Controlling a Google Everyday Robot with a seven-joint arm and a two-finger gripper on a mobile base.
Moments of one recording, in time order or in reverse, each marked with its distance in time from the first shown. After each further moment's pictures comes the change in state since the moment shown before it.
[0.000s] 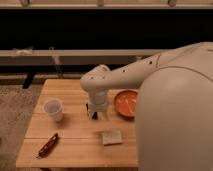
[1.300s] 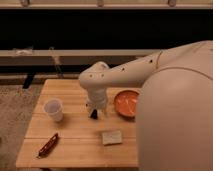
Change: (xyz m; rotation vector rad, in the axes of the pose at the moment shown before) arm -0.010 0.009 -0.024 -0.004 -0.038 -0.005
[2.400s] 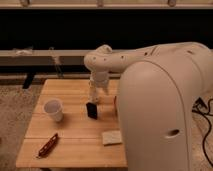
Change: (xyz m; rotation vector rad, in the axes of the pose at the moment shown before) arm -0.131 0.011 -0.001 -0.058 -0.158 0.019
